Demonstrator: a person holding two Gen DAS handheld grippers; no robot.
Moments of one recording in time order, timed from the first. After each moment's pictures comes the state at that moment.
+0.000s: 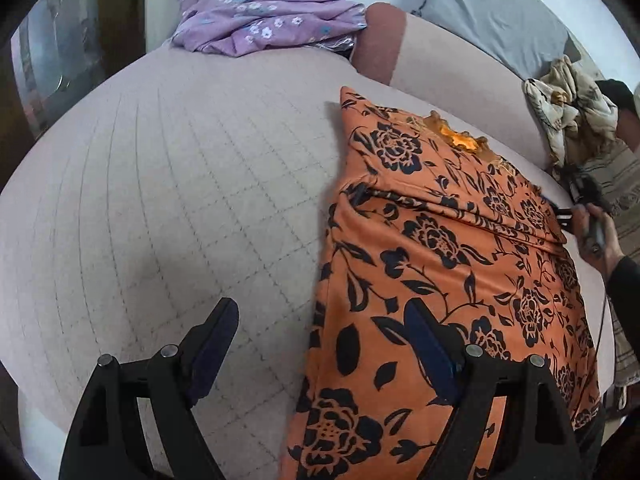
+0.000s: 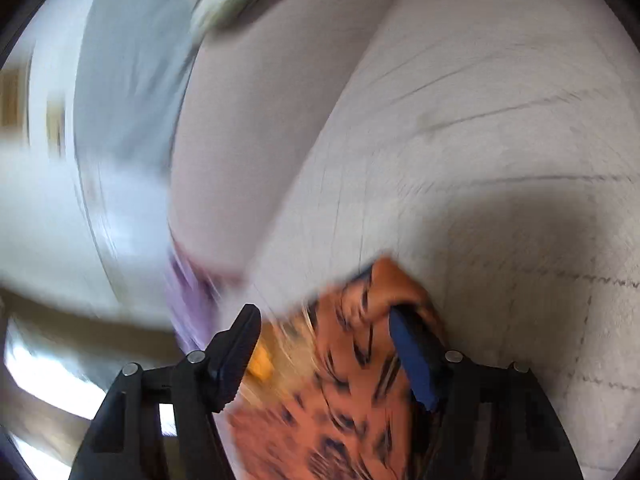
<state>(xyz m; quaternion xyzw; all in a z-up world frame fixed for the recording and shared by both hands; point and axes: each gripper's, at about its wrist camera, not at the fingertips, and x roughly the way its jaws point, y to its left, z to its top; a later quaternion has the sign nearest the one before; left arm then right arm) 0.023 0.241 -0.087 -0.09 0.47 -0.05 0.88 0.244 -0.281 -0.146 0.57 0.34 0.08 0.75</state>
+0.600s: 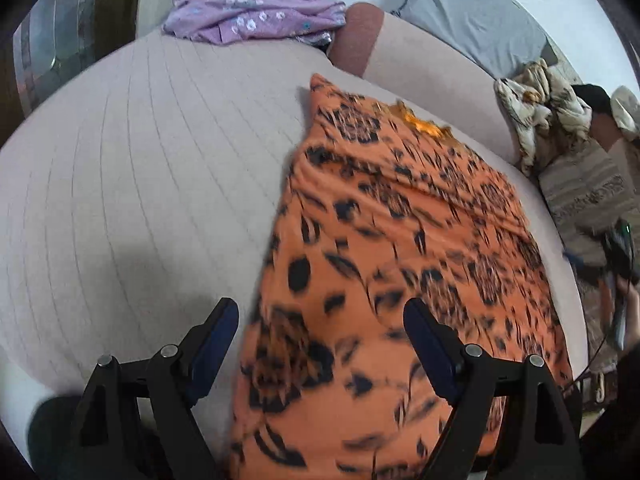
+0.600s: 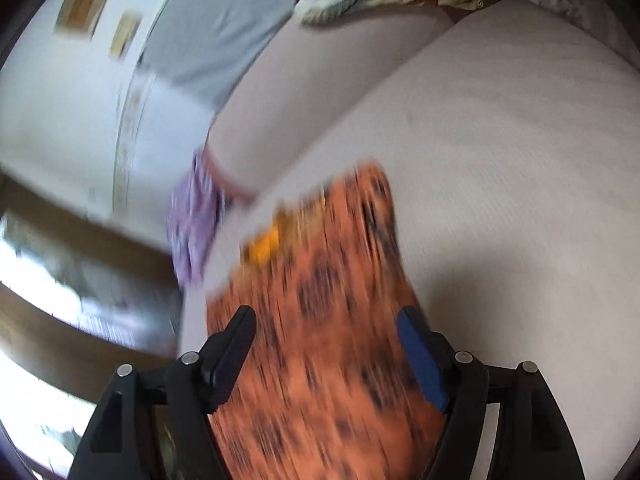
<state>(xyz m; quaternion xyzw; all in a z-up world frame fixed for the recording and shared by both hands) -0.039 0.226 -0.085 -0.12 0.47 -0.10 0.87 0.053 -0.253 -0.068 0.37 0.42 0.13 0.82</state>
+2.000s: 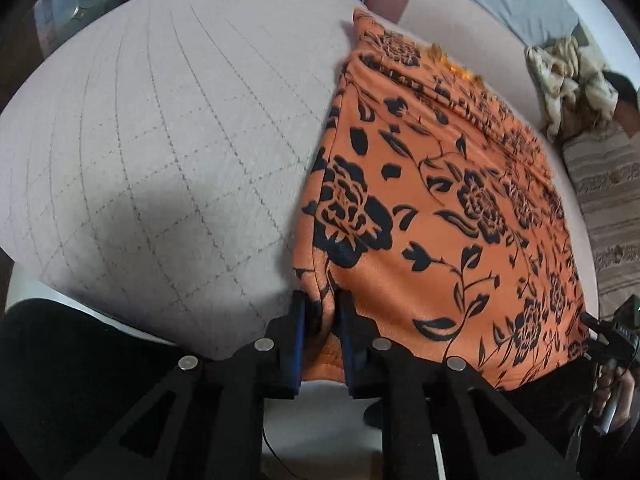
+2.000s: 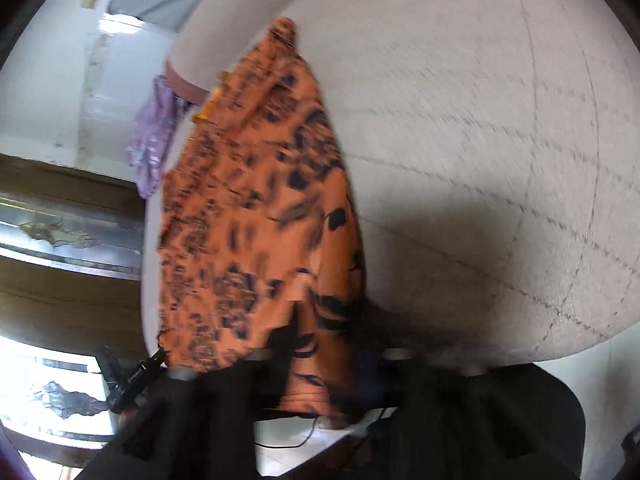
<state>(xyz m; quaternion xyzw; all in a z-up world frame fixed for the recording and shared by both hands) -0.090 0.243 -0.118 -0.13 0.54 -0.07 0.83 -0.132 -0.227 -0.150 0.38 0.51 0.10 0.76</state>
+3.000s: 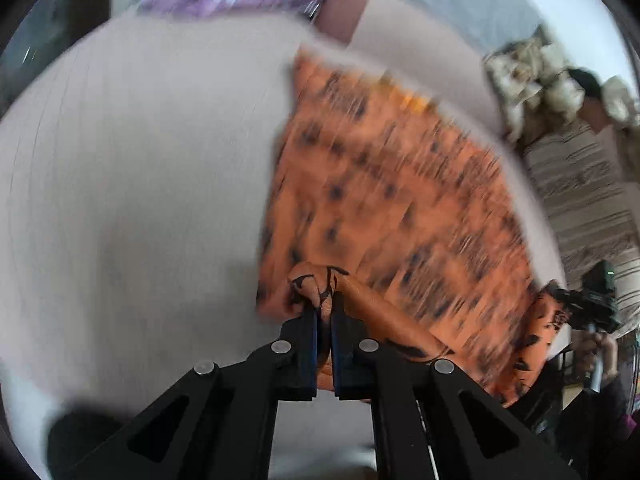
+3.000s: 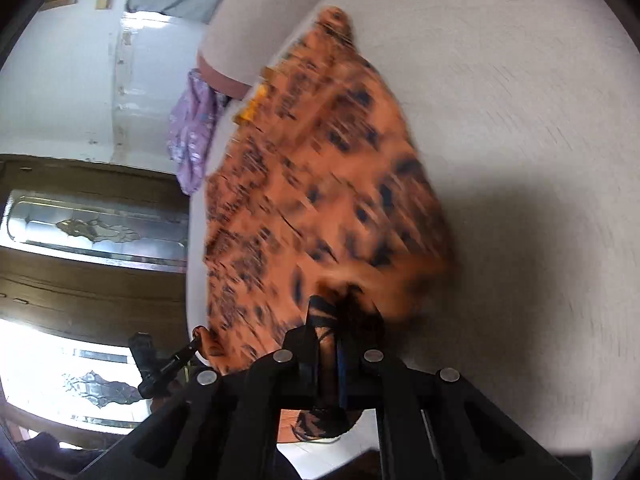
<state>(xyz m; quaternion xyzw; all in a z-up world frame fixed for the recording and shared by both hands) -0.004 0.235 -0.057 -0.13 0.50 -0.16 0.84 -0.049 -0.220 -0.122 0.41 0.49 0.19 0.74</state>
